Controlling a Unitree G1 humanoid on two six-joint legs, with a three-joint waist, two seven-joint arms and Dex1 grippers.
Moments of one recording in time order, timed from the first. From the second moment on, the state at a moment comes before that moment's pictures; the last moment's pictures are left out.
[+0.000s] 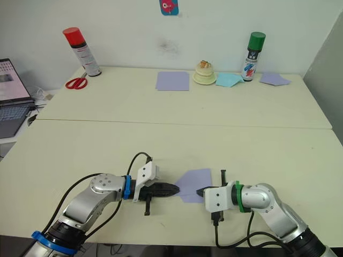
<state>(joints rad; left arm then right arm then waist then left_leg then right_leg) -0.20 0.62 -0.29 -0.13 -0.30 0.36 -1.07 -0.12 -0.67 0.41 -0.29 -0.19 -0.09 0.86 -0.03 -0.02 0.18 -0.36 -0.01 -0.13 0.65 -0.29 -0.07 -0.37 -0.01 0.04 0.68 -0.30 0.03</state>
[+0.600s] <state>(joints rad) -0.21 0.60 -0.31 -0.07 -0.27 0.27 -1.08 -0.37 -0.66 0.14 -0.28 0.44 0.96 0.93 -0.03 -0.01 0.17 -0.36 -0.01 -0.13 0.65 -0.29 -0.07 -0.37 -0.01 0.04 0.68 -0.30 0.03</state>
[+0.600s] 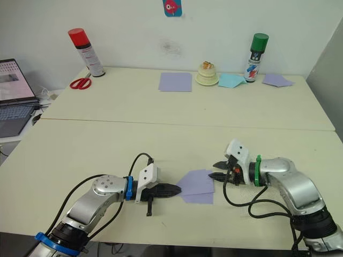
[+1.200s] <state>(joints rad) -0.21 0.61 -0.32 -0.07 -0.25 0.25 -1.08 -0.53 -0.54 0.17 -0.02 0.53 1.22 0.91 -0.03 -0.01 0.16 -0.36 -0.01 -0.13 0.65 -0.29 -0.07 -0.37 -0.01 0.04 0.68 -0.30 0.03</state>
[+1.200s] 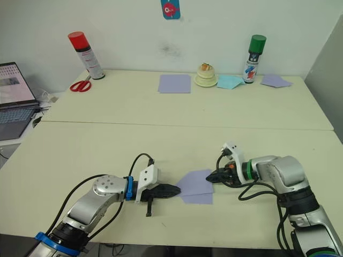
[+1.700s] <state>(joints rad) -0.21 0.61 -0.32 -0.07 -0.23 0.23 -1.09 -0.64 -0.43 0.23 0.19 0.53 1.16 0.99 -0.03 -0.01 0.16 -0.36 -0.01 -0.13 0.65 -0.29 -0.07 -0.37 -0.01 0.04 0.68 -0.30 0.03</state>
